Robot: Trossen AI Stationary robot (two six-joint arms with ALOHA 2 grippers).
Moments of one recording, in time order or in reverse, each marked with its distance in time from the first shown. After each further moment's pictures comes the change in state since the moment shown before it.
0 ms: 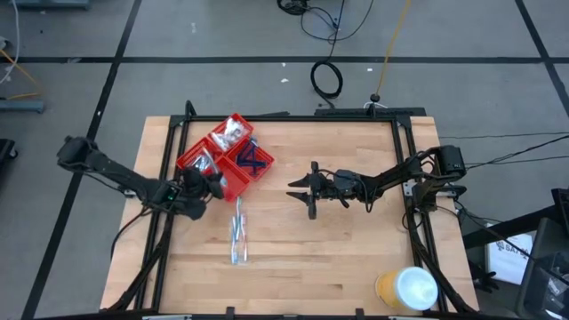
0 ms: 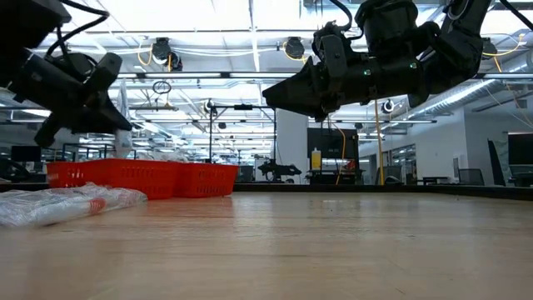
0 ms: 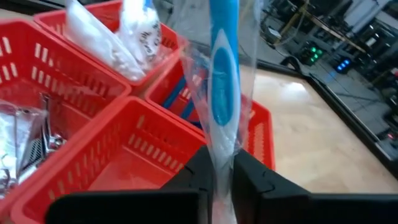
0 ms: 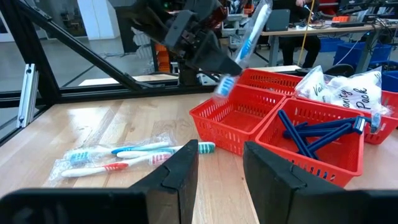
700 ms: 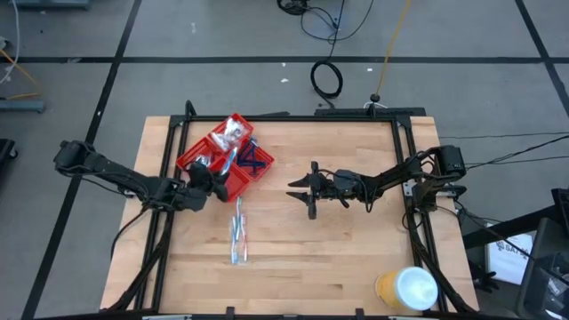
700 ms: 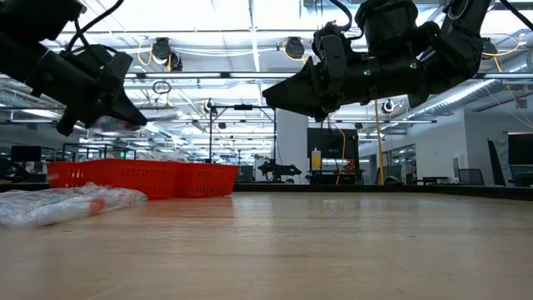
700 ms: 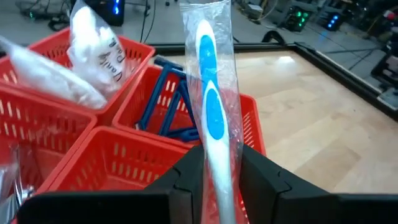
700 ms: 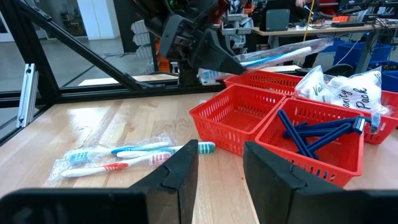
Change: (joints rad) left arm 0.095 0.000 0.001 0.196 0.124 0.444; right arm 0.000 0.000 0.000 0.000 0.000 0.000
